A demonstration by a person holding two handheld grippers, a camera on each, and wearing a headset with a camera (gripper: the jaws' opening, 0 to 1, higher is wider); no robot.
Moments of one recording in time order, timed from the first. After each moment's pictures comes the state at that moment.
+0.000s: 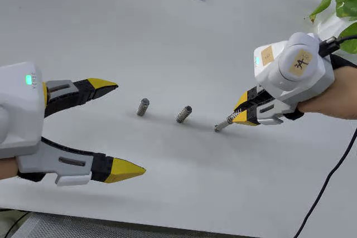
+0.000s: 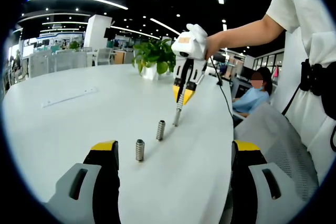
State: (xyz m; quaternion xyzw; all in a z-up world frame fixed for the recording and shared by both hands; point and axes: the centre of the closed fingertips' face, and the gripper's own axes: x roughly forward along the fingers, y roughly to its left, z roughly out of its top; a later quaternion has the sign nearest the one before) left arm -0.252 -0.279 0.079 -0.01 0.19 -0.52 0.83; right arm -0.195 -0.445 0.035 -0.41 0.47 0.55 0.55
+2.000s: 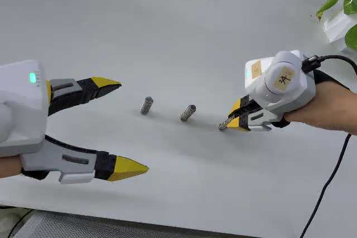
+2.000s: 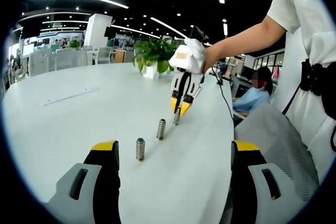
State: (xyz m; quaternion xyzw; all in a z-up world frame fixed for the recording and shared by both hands) left arm -0.251 -0.278 0.075 -0.01 0.19 -0.52 0.83; right arm -0.196 -0.444 -0.008 -0.41 0.47 0.55 0.56
